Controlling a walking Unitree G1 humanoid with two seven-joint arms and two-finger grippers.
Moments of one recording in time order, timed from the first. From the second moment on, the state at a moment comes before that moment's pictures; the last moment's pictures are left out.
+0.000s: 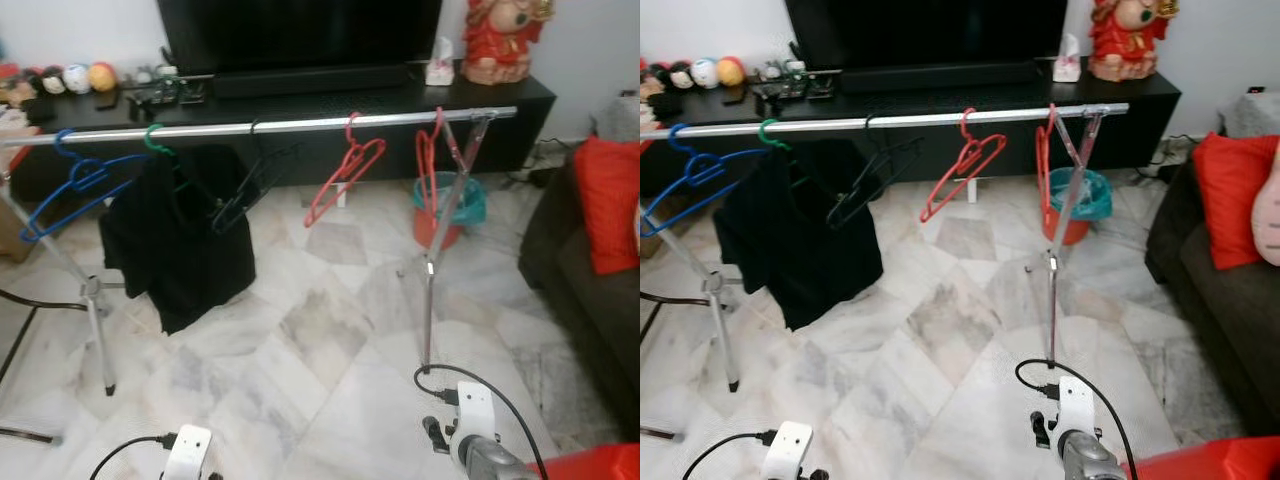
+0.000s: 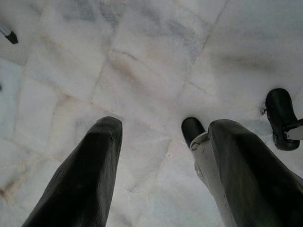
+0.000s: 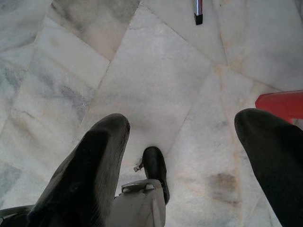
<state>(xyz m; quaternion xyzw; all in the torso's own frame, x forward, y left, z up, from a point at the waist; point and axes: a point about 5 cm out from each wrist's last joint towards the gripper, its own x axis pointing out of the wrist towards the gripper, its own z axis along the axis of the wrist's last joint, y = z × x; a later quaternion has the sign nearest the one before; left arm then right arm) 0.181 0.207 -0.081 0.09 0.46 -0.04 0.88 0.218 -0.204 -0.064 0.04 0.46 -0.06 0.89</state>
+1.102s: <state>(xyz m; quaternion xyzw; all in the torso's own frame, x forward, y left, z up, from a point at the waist) 0.203 0.202 -0.071 0.11 0.44 -0.05 0.89 0.220 -0.205 -0.063 0.06 0.44 -0.09 0.89</state>
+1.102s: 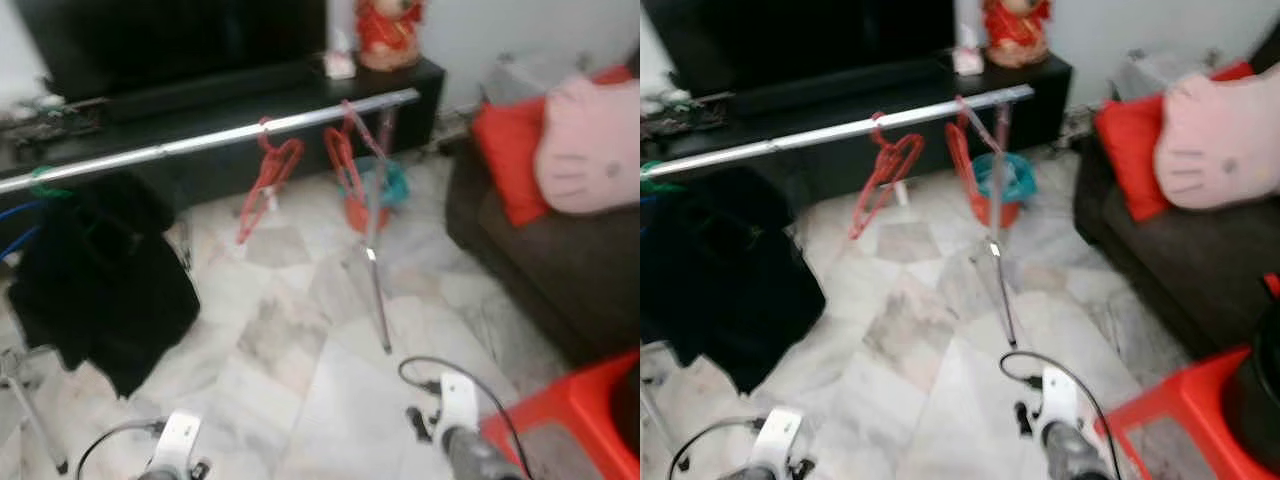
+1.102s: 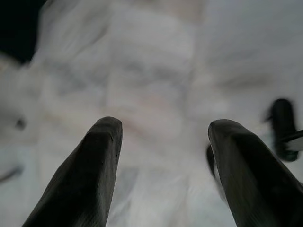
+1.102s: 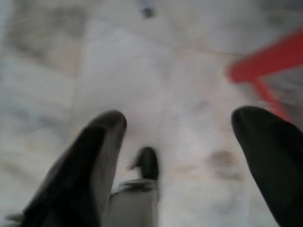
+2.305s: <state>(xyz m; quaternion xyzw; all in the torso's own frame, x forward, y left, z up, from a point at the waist) 0.202 0.193 -0.073 0.09 0.43 -0.05 0.90 0.192 -0.224 -0.074 0.04 0.46 -0.08 0.88</state>
